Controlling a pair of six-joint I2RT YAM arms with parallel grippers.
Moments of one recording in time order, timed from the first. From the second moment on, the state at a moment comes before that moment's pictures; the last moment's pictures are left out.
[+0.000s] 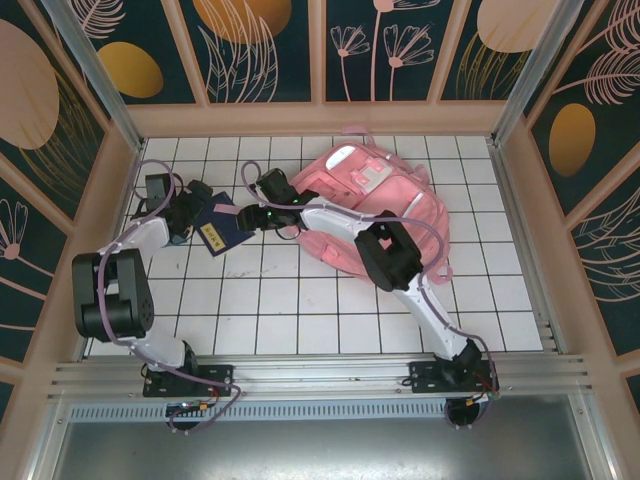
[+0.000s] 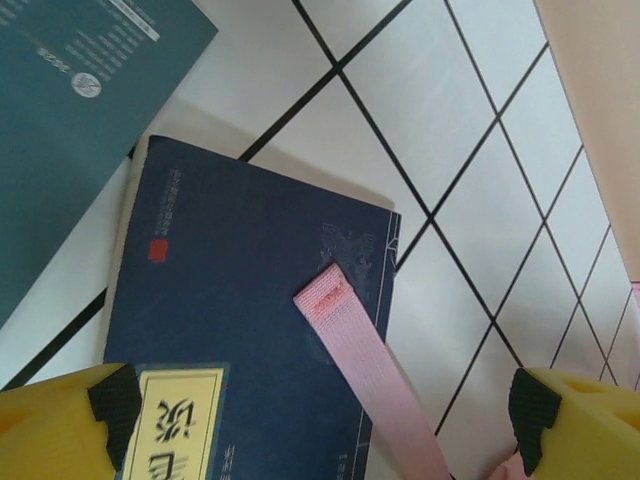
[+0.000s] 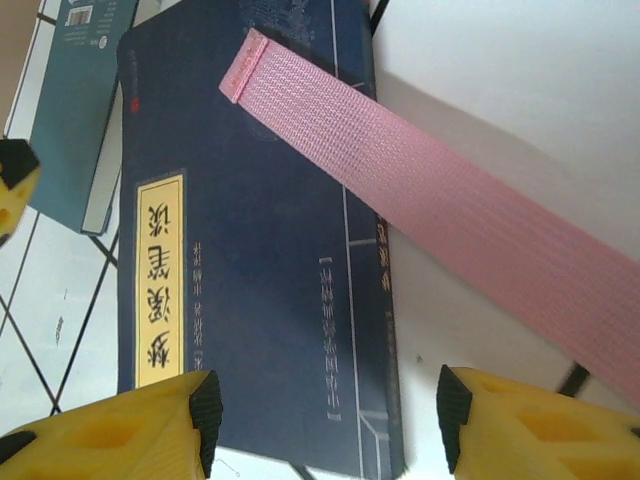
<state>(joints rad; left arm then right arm) 0.11 1.67 0.97 -0.11 0.18 -0.91 0.84 2.51 2.09 -0.37 -0.32 0.54</state>
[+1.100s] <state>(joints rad) 0.09 1.78 0.94 -0.03 0.13 -0.87 0.84 2.69 2.38 -0.46 -0.43 0.57</state>
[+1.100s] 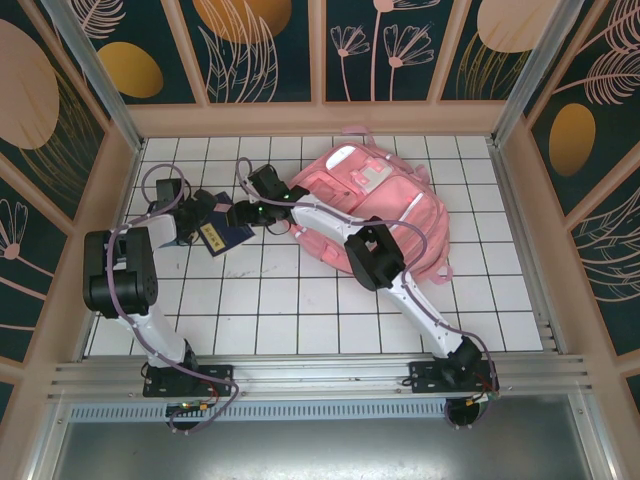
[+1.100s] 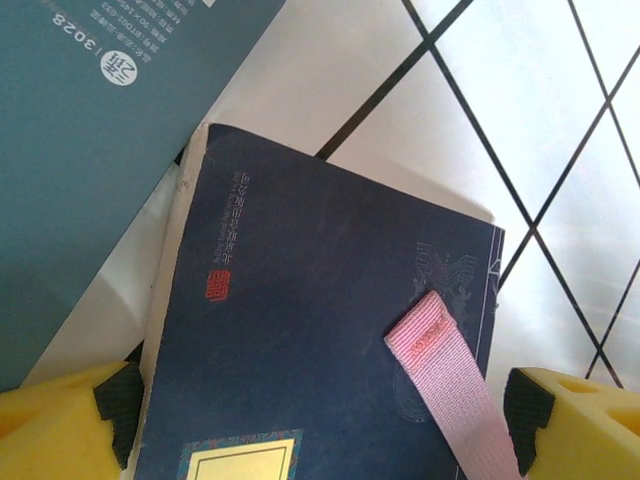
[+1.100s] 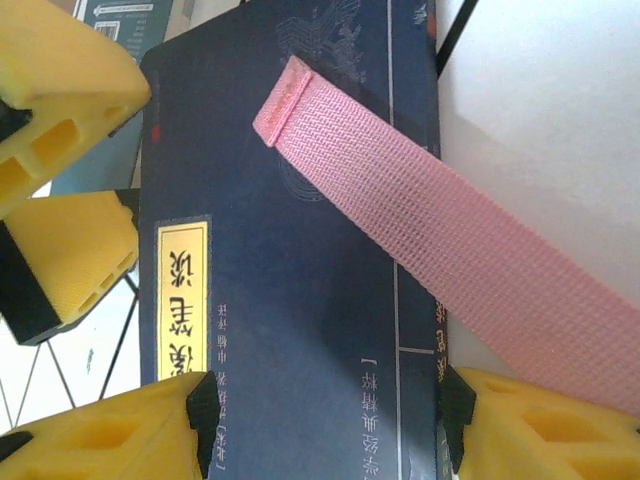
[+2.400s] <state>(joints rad) 0.07 1.62 0.68 0.12 0.34 -0.98 0.82 2.55 1.97 -0.07 -0.80 0.91</state>
